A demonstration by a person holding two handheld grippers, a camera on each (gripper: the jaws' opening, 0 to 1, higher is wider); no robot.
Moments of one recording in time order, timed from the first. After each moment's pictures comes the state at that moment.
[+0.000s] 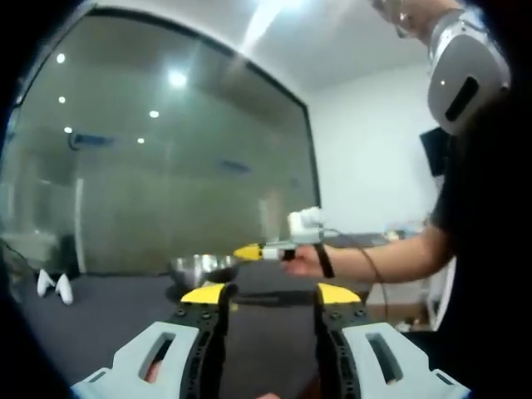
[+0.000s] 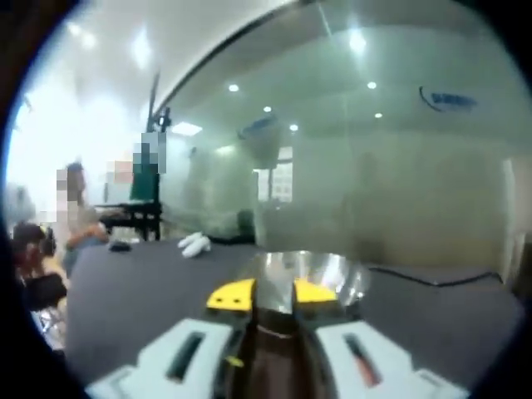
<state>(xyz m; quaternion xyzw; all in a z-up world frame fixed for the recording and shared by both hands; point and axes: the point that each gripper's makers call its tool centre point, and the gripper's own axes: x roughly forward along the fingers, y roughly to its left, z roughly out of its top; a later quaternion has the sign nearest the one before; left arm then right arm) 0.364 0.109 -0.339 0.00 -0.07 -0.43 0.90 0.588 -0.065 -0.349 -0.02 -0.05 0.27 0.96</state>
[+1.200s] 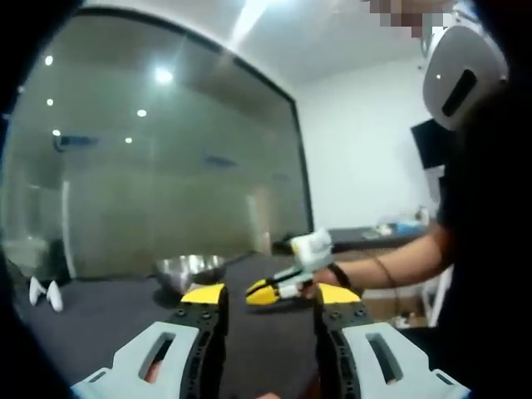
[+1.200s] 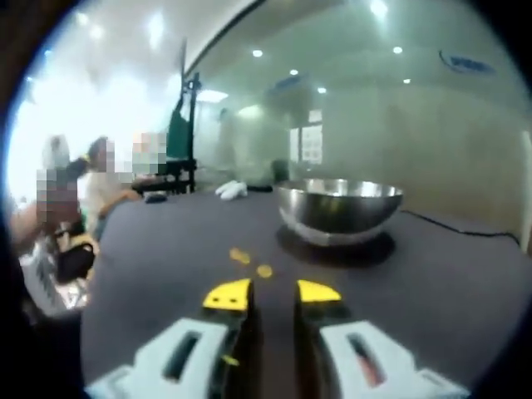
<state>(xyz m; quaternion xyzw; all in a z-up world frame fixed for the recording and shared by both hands) 0.365 0.085 -0.341 0.01 -0.06 -0.45 0.89 0.552 -0.046 -0.451 -0.05 0.09 0.37 0.92</state>
